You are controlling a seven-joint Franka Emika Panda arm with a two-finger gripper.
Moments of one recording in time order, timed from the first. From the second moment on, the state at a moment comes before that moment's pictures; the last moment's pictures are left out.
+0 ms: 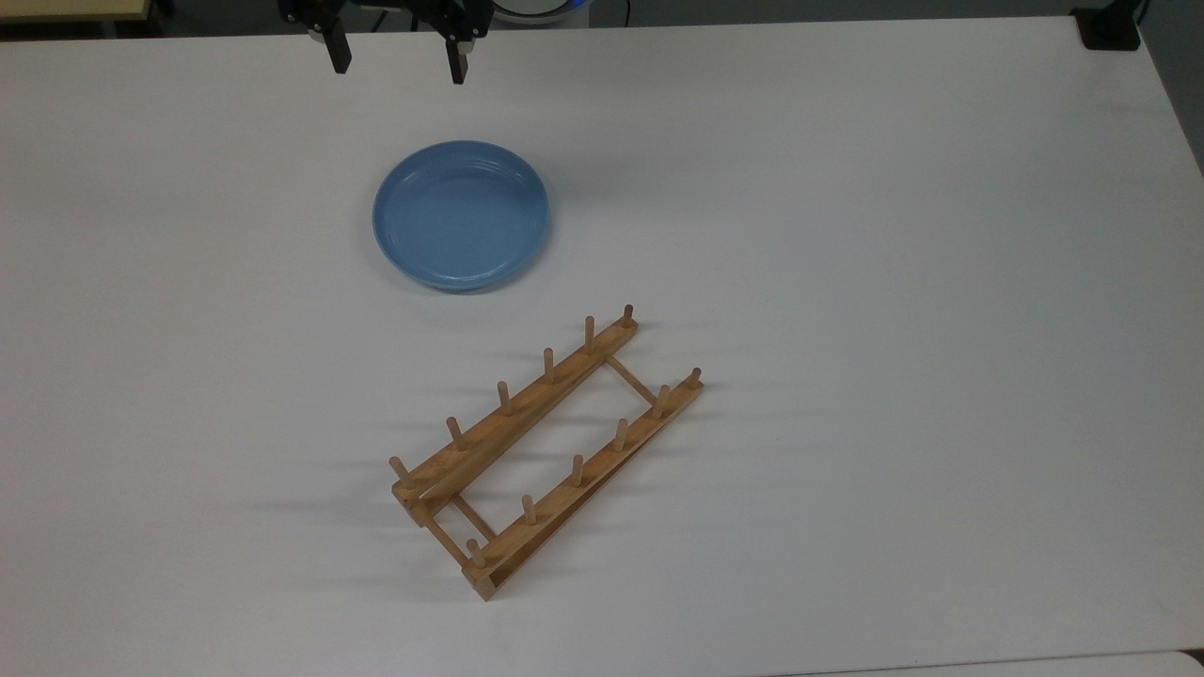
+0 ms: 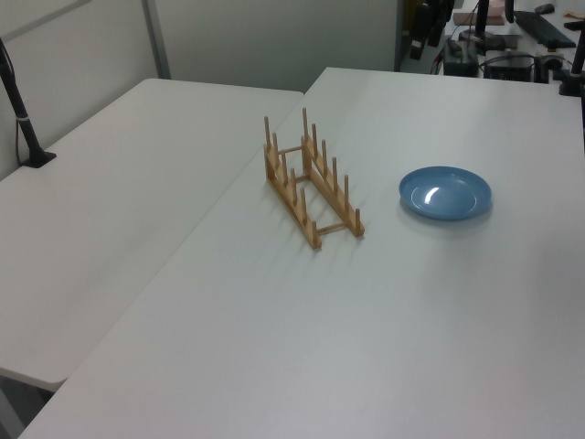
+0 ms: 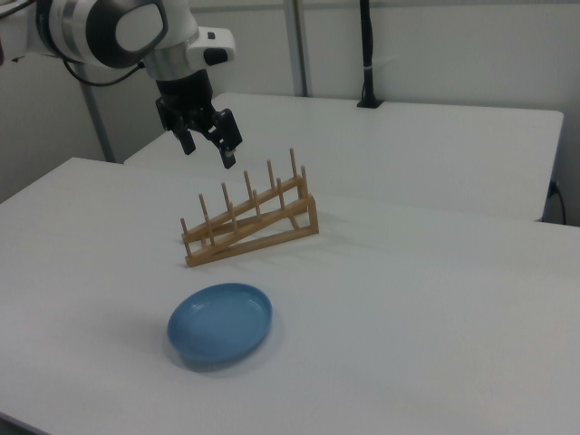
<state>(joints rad) 0.02 -0.01 -0.10 -1.65 0.04 1.81 0.03</state>
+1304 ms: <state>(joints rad) -0.02 0.04 -0.11 -1.94 -0.13 1.98 -0.46</state>
